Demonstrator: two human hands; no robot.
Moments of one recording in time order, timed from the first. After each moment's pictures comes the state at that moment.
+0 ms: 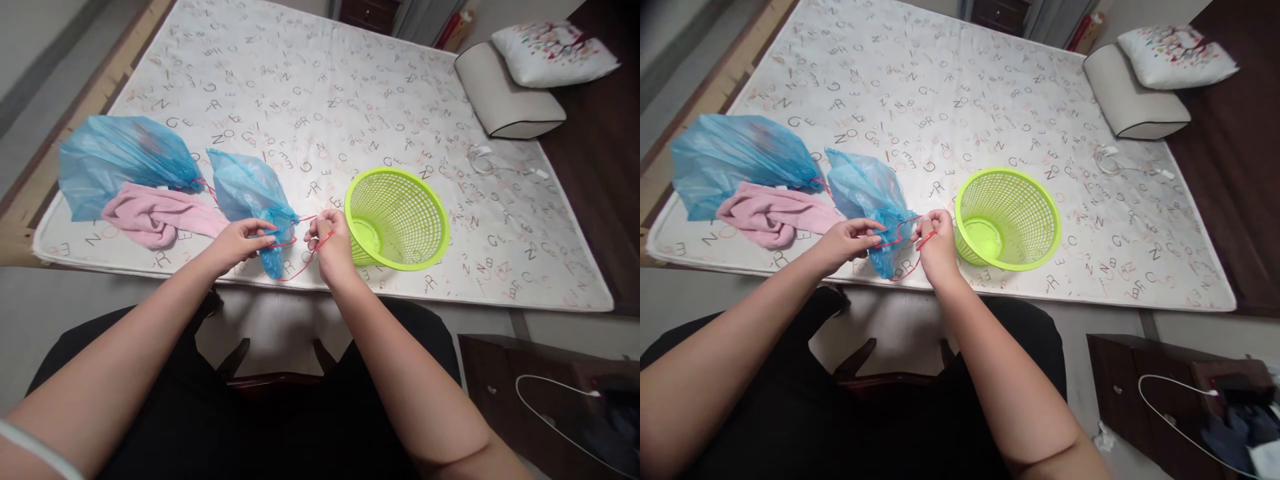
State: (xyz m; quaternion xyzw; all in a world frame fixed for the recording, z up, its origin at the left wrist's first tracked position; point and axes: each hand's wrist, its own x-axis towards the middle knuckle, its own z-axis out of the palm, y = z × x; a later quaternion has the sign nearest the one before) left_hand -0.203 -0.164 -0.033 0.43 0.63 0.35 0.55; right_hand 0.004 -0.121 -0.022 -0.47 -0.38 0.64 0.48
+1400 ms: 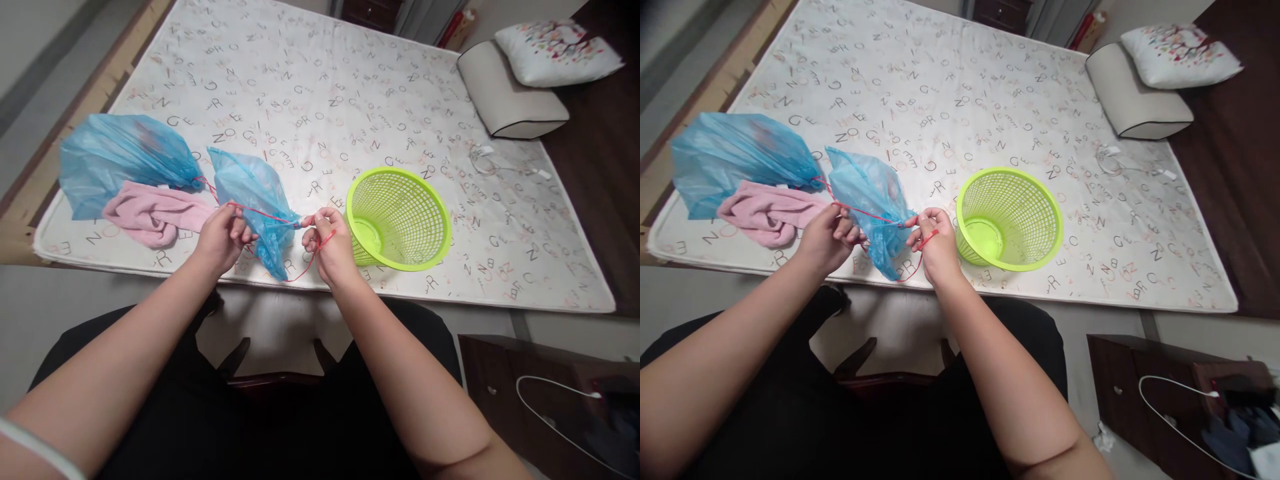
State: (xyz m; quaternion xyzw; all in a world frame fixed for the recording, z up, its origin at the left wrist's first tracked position) left_hand -0.201 -0.156 -0.017 0.22 0.59 0.57 0.53; right_hand 0.005 -0.123 -0.012 -0.41 -0.34 0.70 0.47
